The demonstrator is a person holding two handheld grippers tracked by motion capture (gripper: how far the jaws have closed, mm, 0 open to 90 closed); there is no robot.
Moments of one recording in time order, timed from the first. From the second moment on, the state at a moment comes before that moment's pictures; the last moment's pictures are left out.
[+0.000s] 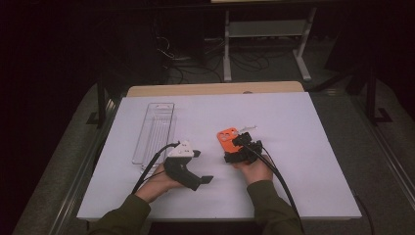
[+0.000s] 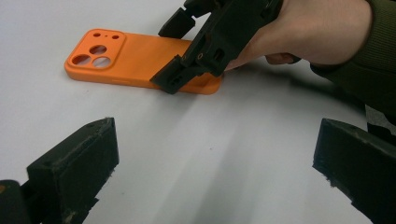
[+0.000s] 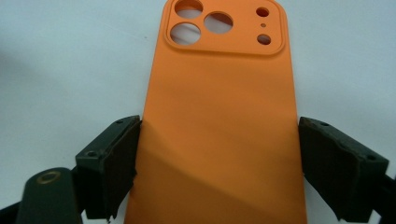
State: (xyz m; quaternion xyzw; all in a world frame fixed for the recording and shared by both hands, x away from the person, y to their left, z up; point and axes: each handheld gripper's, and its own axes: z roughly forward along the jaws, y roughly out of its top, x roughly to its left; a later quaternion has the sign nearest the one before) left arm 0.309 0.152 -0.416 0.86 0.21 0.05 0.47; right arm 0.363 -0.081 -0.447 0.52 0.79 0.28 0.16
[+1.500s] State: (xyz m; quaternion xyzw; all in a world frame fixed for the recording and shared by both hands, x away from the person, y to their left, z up) left arm 0.317 0.149 -0.419 0.86 0.21 0.04 0.45; right arm 0.367 -0.144 -0.397 0.42 0.84 0.32 0.09
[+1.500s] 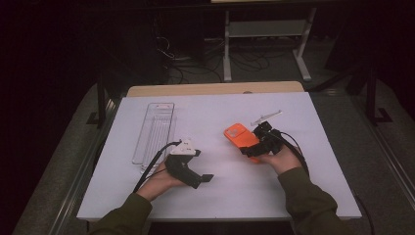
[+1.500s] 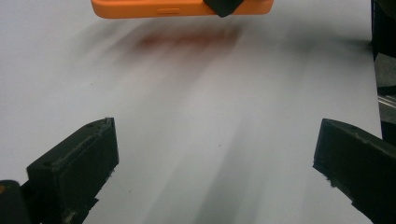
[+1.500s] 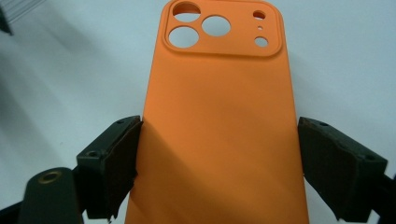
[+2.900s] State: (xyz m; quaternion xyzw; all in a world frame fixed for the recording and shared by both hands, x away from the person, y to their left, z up) left arm 0.335 0.145 -0.374 0.90 0.14 0.03 0.42; right arm 0.348 -0.169 -0.381 0.24 0.90 0.37 0.05
